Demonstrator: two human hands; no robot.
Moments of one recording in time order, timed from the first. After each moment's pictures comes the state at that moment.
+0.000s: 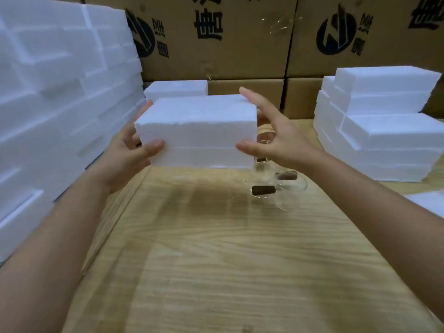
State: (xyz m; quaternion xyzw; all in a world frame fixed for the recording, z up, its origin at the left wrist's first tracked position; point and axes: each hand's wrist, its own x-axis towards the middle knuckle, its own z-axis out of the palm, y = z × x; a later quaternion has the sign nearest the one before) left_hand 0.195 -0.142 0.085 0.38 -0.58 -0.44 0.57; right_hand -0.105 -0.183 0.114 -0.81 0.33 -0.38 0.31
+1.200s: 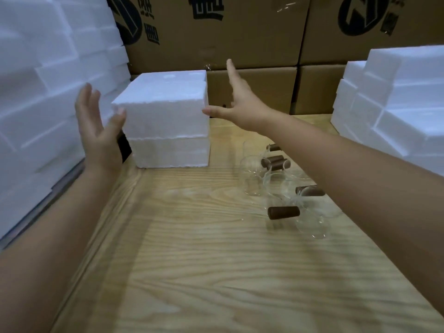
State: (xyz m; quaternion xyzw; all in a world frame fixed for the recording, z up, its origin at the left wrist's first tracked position) left_hand 0.225 -0.242 0.063 0.51 -0.49 -0.11 0.70; right_hand -0.019 -0.327 0.109 -0.79 0.42 -0.34 0.29
